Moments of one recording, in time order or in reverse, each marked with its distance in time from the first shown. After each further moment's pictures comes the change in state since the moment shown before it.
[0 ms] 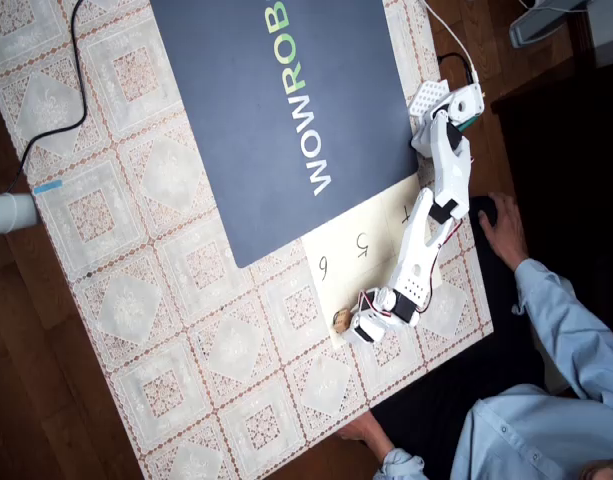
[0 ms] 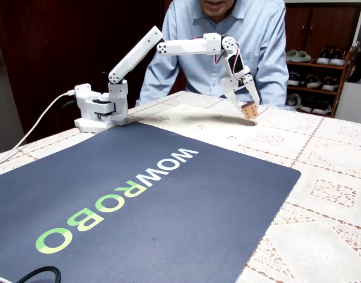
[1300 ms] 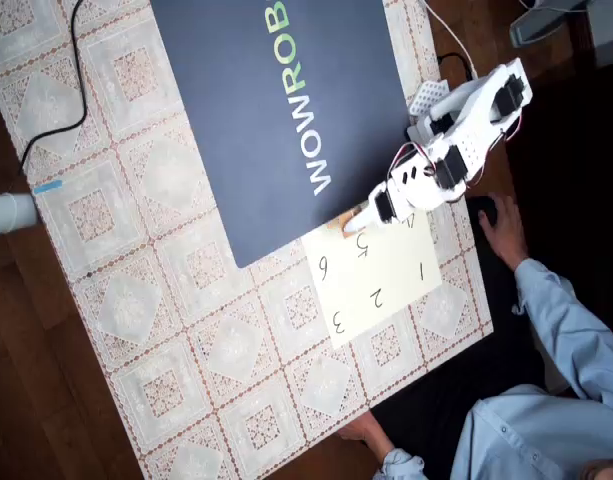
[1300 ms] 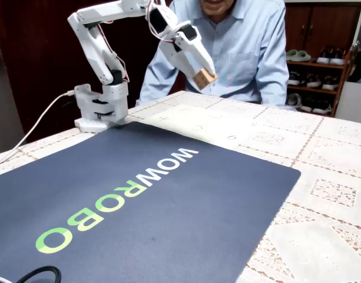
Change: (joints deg) arm 16.2 73.5 68.9 -7.6 9.3
